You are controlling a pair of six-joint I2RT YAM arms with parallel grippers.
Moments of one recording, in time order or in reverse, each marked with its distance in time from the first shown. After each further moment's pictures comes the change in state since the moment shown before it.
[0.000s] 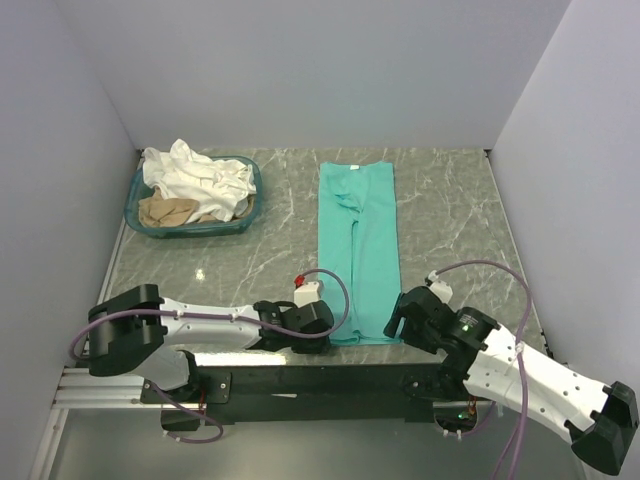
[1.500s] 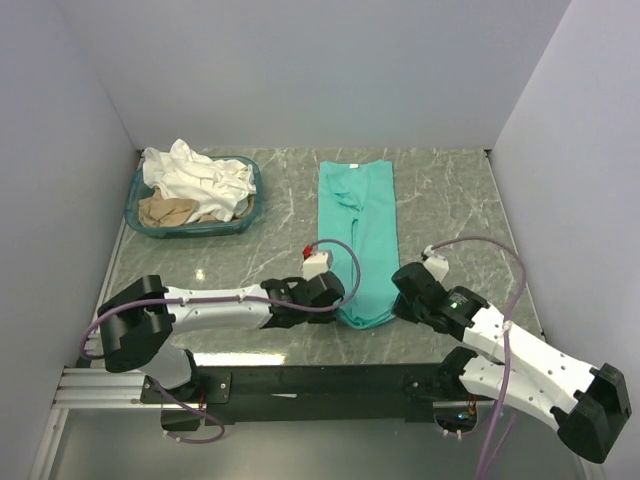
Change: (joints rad) left arm 0.099 0.068 0.167 -0.013 -0.112 0.132; right arm -0.074 0.185 0.138 0.119 0.120 -0.110
